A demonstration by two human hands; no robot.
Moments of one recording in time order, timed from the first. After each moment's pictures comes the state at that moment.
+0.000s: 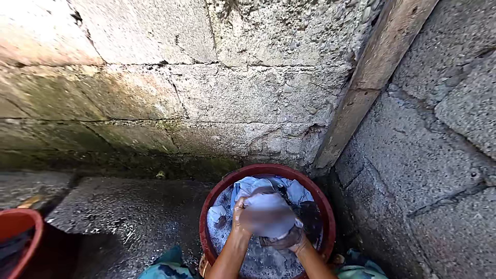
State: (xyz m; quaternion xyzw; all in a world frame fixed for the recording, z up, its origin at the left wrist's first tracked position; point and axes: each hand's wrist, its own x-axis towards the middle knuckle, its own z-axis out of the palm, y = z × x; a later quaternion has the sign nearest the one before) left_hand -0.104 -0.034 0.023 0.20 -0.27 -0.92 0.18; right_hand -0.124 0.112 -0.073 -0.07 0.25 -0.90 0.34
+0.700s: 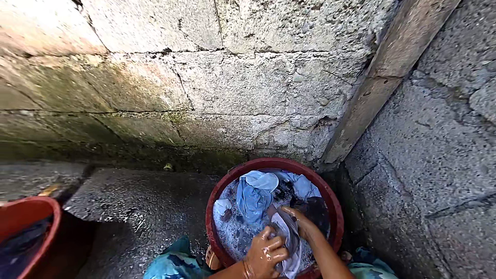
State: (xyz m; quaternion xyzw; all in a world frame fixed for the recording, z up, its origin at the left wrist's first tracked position) left_hand -0.029 -0.036 -0.035 -0.32 -0.86 -0.24 0.32; right_hand -0.155 0.112 -0.057 0.03 0.59 -0.70 0.40
